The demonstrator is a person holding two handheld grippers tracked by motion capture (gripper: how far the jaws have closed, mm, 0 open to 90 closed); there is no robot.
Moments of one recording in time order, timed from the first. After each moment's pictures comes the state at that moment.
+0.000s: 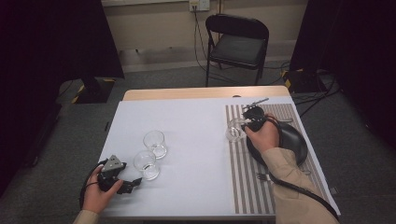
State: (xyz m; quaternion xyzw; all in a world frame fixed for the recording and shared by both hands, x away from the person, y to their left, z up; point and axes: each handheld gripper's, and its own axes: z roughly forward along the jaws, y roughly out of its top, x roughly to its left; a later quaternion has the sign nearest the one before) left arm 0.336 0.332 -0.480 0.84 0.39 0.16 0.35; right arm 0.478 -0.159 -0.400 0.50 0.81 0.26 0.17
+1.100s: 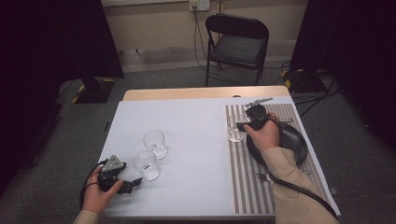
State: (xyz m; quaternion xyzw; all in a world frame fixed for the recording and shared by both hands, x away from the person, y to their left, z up) left arm 0.336 0.332 -0.480 0.84 0.39 0.16 0.35; right arm 0.485 -0.167 -0.403 0.50 0.79 0.30 0.19
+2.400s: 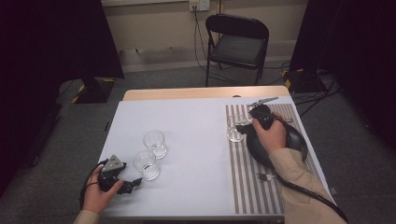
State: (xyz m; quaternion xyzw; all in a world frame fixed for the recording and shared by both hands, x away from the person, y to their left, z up) left arm 0.336 0.331 -0.480 0.84 0.39 0.16 0.35; right arm 0.475 -0.176 -0.391 0.47 0.80 0.33 0.15
